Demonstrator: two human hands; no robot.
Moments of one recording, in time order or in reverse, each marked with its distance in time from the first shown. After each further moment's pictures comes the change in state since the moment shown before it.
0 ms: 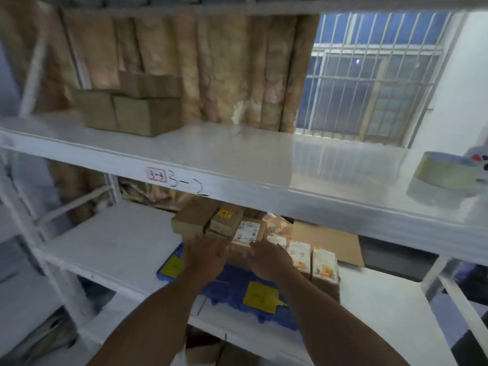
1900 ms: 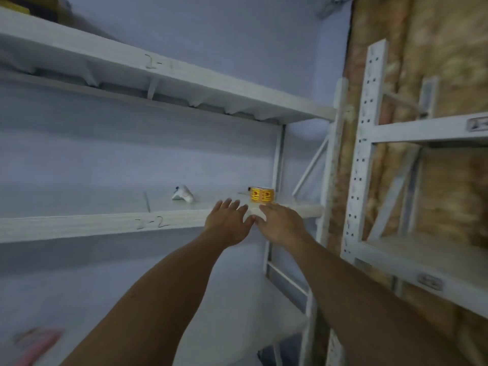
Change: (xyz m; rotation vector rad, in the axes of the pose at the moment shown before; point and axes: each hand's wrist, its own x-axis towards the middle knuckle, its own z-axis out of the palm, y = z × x) left_hand -0.121 -0.800 -0.437 0.310 0.598 -0.359; right_hand 0.145 -0.948 -0.183 -0.004 0.526 -0.756
